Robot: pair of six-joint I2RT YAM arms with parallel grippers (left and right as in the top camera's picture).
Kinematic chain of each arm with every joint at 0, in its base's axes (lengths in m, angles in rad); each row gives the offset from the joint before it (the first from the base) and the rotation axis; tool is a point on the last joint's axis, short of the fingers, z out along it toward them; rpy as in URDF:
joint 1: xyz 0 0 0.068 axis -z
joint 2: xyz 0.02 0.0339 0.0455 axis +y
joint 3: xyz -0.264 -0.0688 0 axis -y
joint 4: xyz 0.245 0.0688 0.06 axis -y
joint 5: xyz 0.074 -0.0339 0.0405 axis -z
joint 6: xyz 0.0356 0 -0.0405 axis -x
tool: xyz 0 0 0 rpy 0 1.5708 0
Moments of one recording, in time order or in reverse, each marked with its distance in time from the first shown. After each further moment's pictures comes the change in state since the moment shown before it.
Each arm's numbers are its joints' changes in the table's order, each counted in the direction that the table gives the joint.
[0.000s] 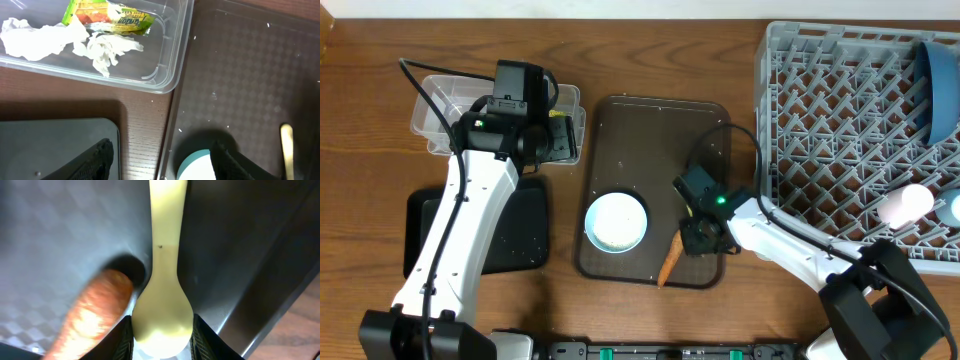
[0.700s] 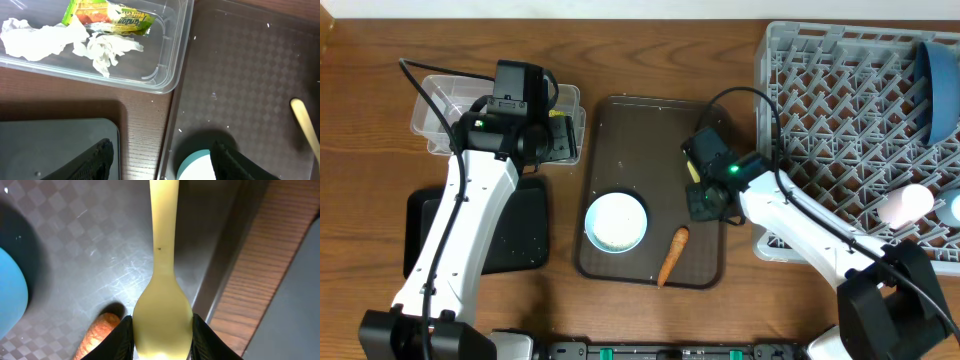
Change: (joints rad) left arm 0.000 0.000 0.000 0.001 0.000 0.000; right arm 0.097 0.001 0.189 -0.110 0.082 0.055
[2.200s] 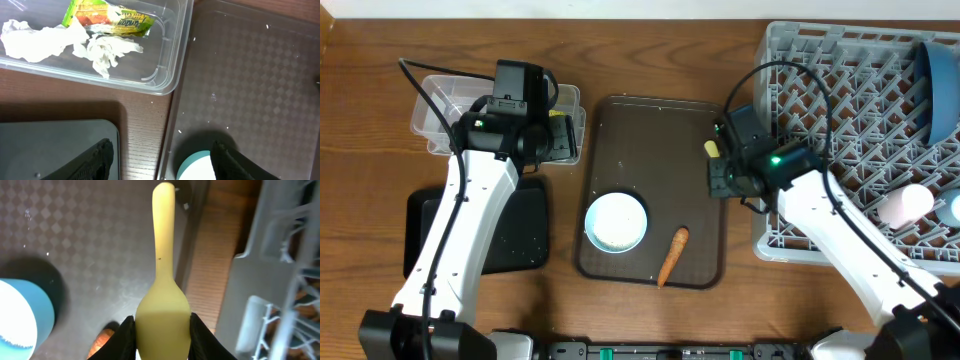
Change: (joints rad) left arm 0.000 0.000 0.000 0.005 0.000 0.000; right arm 0.105 -0.149 0.057 -0.016 0.040 0.030
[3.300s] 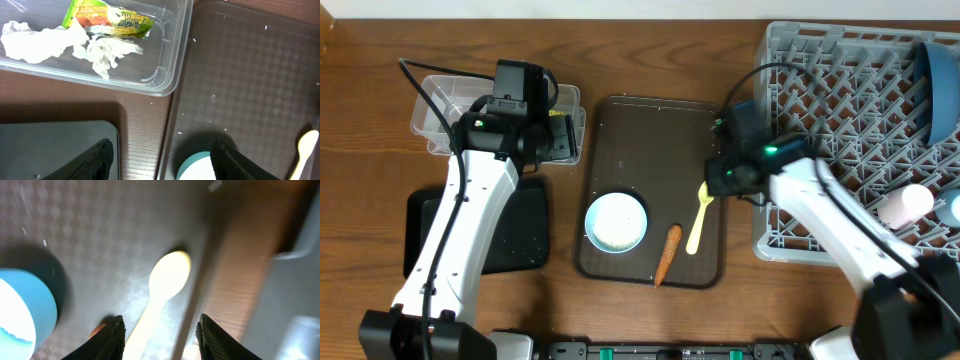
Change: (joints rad) left arm 0.000 0.000 0.000 0.004 0.000 0.000; right arm 0.009 0.128 0.001 0.034 -0.136 0.024
